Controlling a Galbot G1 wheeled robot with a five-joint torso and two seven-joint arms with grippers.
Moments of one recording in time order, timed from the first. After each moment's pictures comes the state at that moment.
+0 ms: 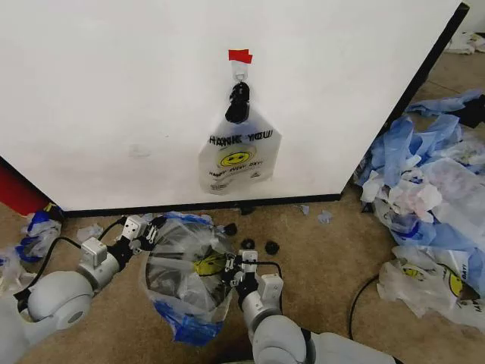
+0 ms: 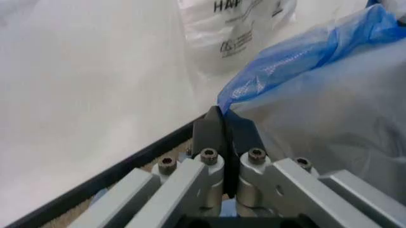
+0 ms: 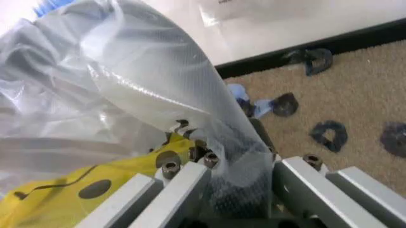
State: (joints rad) left arm 1.11 -0.24 0.02 -1.97 -0.90 -0.17 -0.17; right arm -0.81 1.04 -0.66 2.05 0.91 0.05 0.87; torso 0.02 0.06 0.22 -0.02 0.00
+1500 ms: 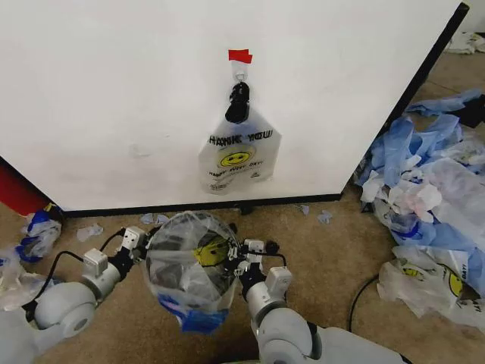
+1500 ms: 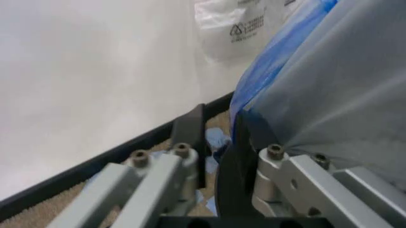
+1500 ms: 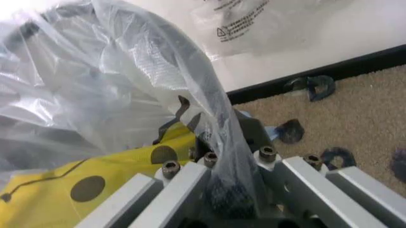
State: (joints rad) left arm 1.14 -0.28 0.02 -1.93 -0.91 -0.21 -0.17; right arm -0.81 1.04 -0.61 2.07 0.90 0.09 0.85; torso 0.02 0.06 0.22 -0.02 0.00
